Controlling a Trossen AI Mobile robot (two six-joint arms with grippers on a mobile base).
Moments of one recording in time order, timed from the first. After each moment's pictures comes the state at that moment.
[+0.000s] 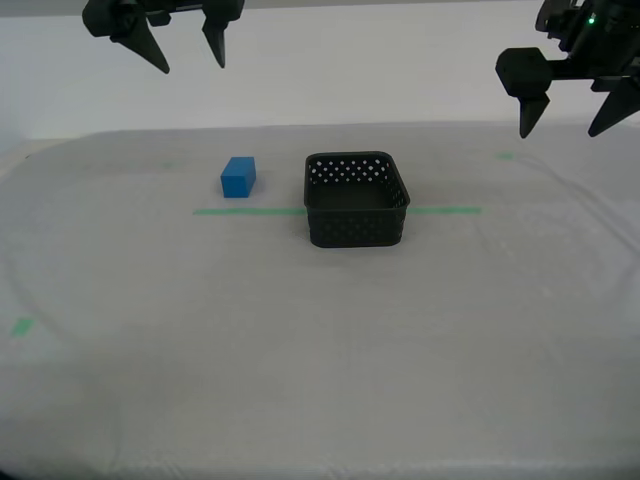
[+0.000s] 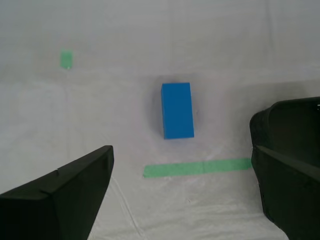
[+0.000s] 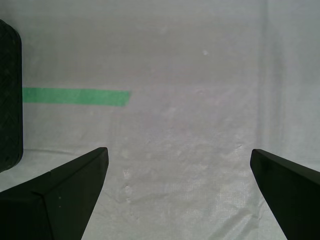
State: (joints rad) arm 0 0.19 1.66 1.13 -0.65 0.06 0.17; arm 1 -0.27 1.86 1.62 -0.79 -0.02 -0.19
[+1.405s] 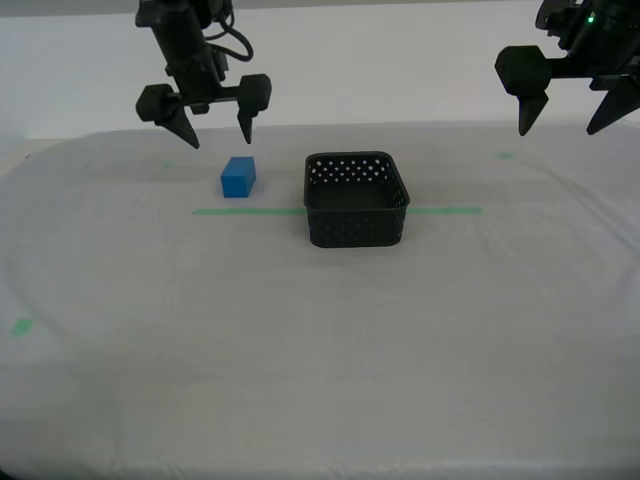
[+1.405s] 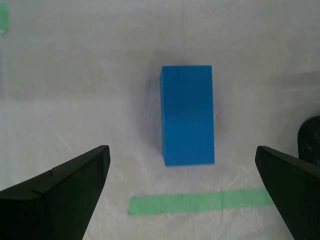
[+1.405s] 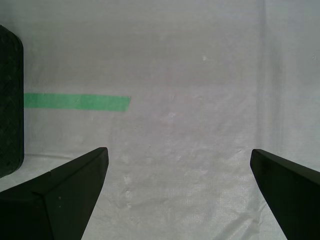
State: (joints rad) arm 0 0.19 1.66 1.13 -0.64 0.06 0.17; arm 1 -0.27 2.18 1.67 -0.64 -0.01 -0.23
